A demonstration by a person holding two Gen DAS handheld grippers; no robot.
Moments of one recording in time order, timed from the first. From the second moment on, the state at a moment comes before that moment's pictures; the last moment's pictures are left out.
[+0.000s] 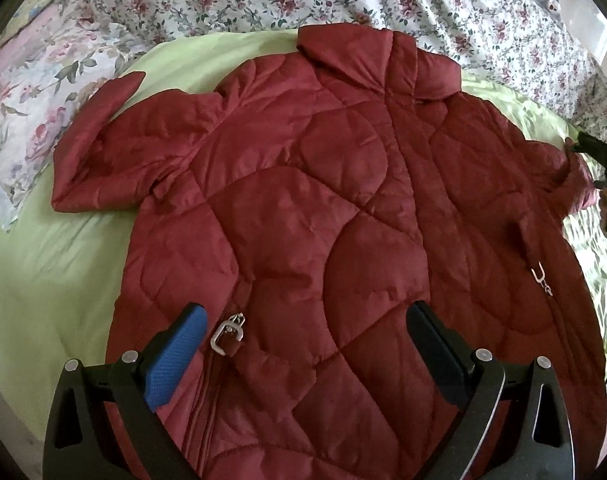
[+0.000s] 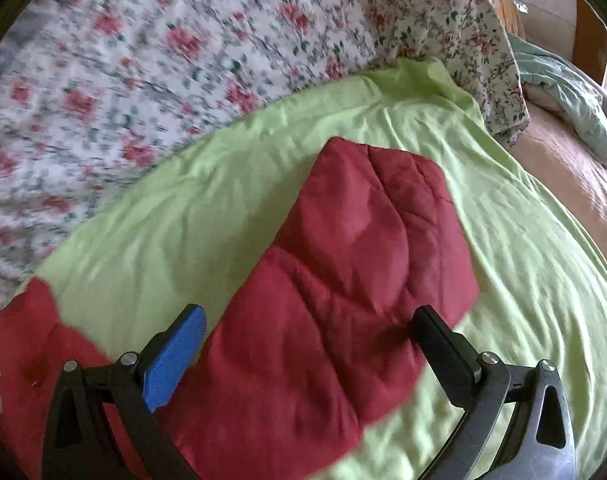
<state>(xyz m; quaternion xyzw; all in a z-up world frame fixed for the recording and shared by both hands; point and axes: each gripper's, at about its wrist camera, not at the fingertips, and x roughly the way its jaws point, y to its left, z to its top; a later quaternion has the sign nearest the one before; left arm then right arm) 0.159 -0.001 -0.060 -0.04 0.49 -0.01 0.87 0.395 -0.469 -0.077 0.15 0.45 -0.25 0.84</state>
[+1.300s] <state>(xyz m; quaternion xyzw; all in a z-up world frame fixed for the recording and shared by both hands) 0.151 0.085 -0.049 -0.20 0.46 -0.07 0.86 0.280 -0.141 -0.060 0.05 0.43 0.24 0.87</state>
